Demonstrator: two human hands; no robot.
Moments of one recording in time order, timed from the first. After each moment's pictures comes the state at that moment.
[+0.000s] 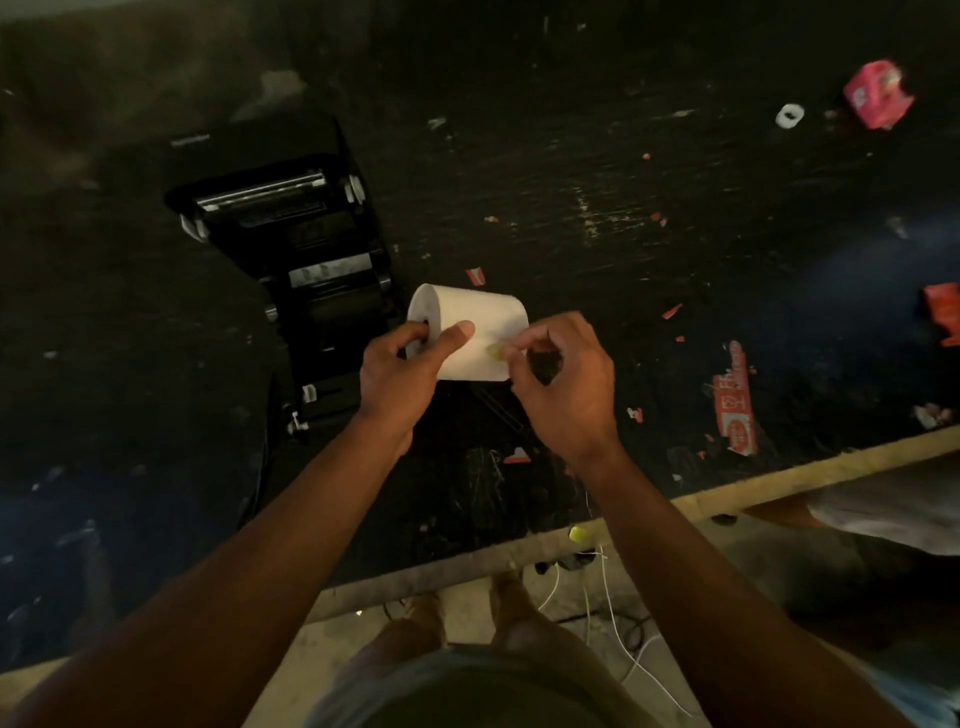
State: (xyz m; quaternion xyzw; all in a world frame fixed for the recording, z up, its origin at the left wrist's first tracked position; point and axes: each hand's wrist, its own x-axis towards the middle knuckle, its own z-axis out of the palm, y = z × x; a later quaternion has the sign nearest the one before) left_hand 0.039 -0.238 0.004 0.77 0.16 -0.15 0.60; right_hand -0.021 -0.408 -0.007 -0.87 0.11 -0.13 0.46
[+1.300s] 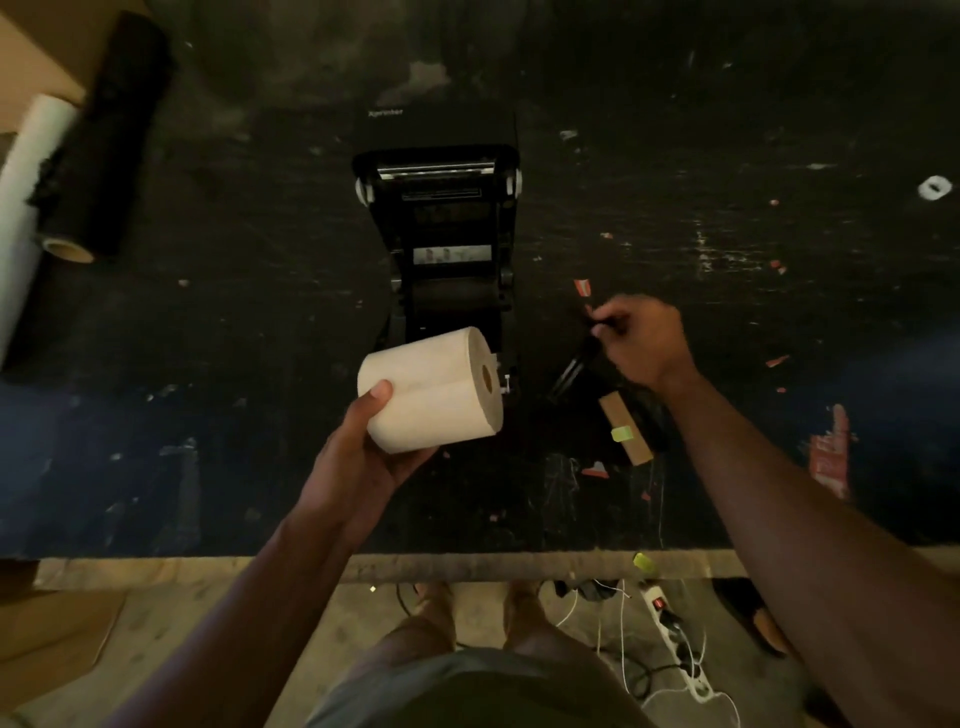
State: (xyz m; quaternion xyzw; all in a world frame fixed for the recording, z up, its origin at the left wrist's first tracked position) left_hand -0.049 -0.076 0.026 0.43 0.30 -0.21 0.82; right_hand 0.078 -0.407 -0.035 -0.95 0.03 0.07 0.31
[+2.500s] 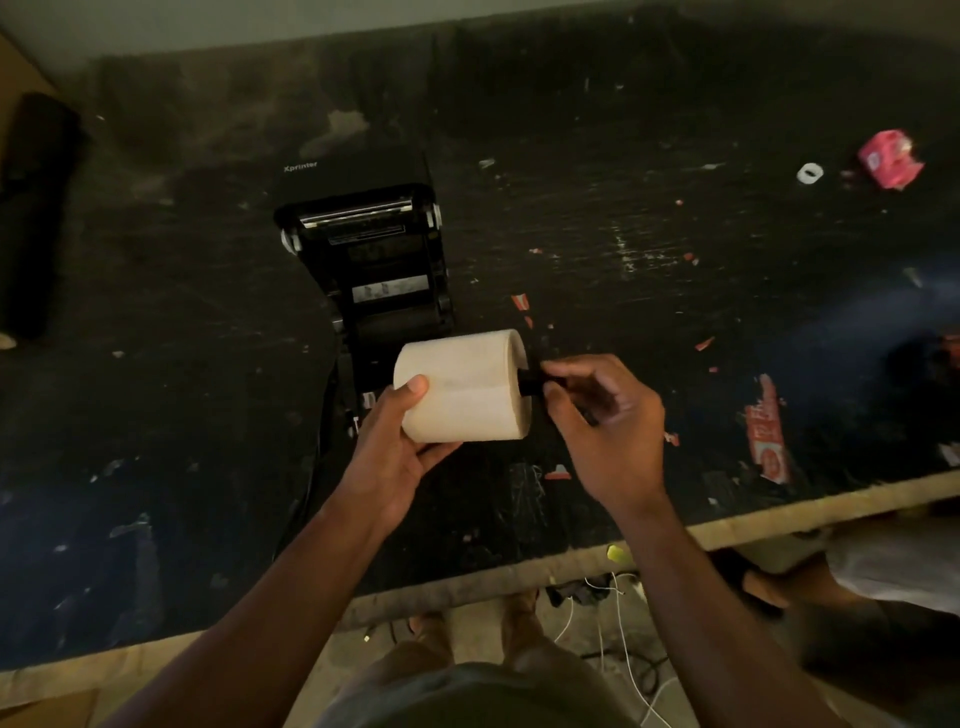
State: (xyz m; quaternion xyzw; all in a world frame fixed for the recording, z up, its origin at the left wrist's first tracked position) left_hand -0.013 -0.145 0.028 0.47 0.23 -0.26 0.81; right_hand -0.052 -0.363 0.039 -0.79 0.08 -0.17 0.59
